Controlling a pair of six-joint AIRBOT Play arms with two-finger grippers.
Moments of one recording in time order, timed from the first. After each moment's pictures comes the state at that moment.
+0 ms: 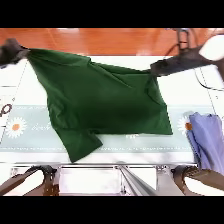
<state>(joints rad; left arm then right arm) 0.23 -1.21 1.22 0.82 -0.80 -1.31 0.22 -1.38 1.47 -1.29 1.08 1.52</state>
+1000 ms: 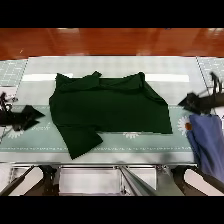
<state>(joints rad) 0.62 -1.05 0.60 0.96 -1.18 -1.36 -0.44 -1.11 0.79 -1.02 1.21 1.34</state>
